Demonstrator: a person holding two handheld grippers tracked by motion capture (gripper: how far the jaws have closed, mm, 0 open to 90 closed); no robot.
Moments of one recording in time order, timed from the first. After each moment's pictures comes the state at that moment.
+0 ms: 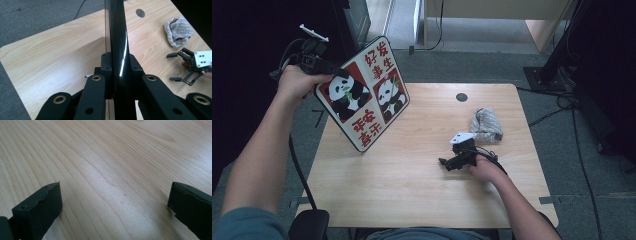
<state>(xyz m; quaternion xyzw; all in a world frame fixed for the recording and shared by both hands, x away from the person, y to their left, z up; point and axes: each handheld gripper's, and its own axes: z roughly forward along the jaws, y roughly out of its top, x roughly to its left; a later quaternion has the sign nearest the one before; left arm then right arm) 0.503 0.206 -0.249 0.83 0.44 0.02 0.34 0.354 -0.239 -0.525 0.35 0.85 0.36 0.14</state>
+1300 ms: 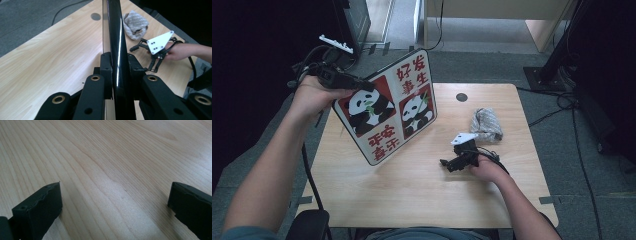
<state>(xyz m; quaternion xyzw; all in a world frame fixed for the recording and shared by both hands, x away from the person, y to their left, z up) 0.420 0.126 -0.224 0.87 0.31 0.02 0.38 0.352 -0.244 -0.525 0.34 0.86 0.36 0.13</state>
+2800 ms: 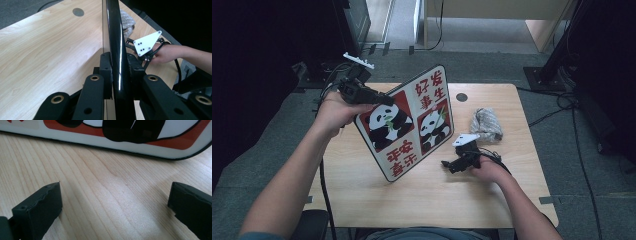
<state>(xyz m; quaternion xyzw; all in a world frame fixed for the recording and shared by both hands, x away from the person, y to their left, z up) 0.407 0.090 -0.255 0.86 0.32 -0.03 0.39 0.349 -0.248 -0.525 0.33 0.86 0.36 0.13</state>
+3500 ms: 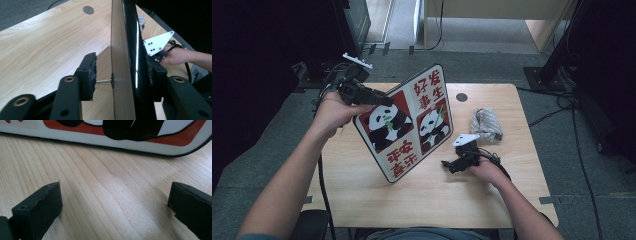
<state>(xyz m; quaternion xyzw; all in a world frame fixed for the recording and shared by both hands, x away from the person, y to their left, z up) 0.411 0.094 -0.259 0.86 0.35 -0.01 0.37 0.348 -0.248 -0.525 0.33 0.86 0.36 0.13</state>
